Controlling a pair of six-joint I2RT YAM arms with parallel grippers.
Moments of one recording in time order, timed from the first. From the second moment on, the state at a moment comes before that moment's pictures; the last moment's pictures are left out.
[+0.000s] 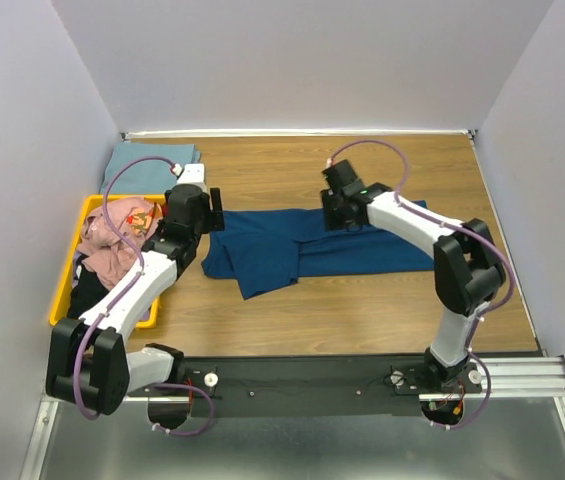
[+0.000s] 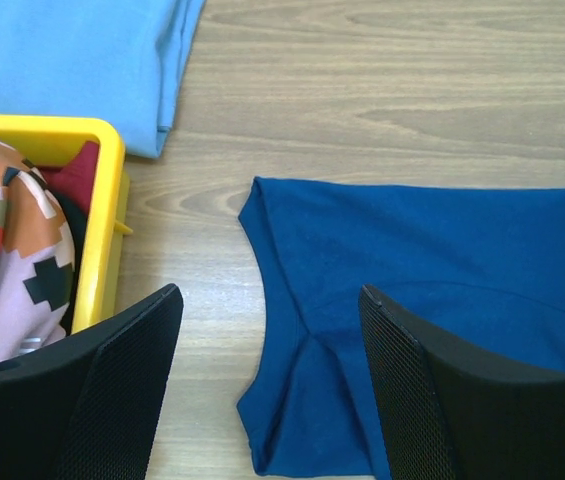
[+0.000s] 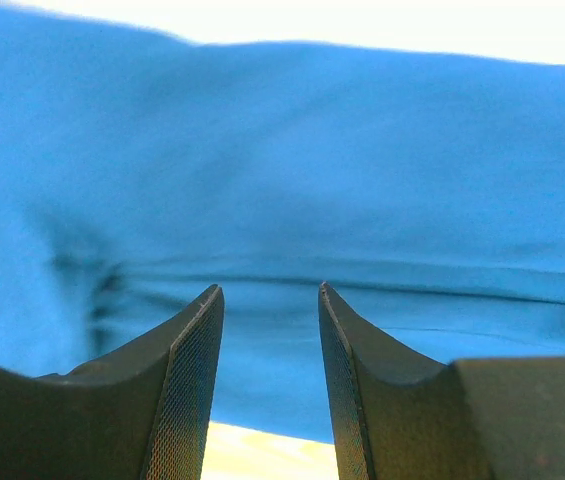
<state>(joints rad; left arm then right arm) -0.29 1.19 0.78 -0.07 -0.26 -0.18 0.61 1.87 1.37 -0.52 0.18 0.32</state>
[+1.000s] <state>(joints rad) -0.15 1.89 1.16 -0.10 0.03 -0.33 -0.17 1.97 1.17 0.00 -0.32 0.56</state>
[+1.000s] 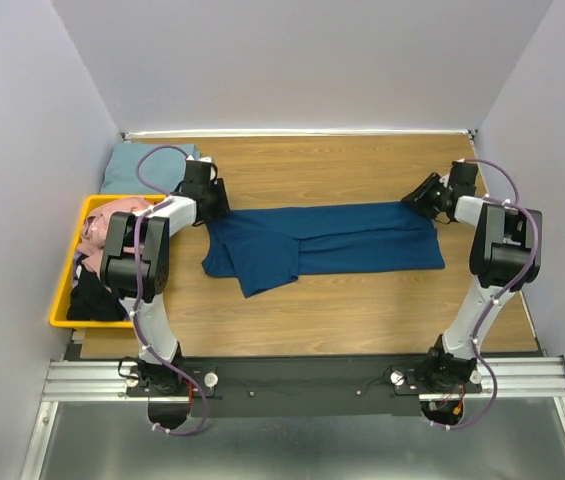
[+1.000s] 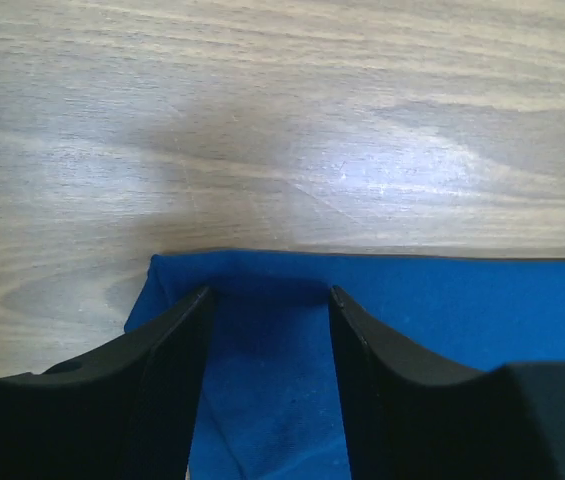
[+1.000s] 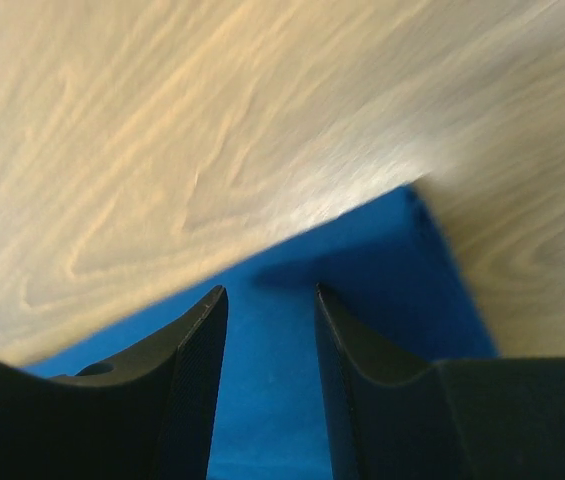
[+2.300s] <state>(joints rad) -0.38 1.29 0.66 -0.34 0.02 -0.47 0.41 1.55 0.75 0.07 -0.53 0.73</state>
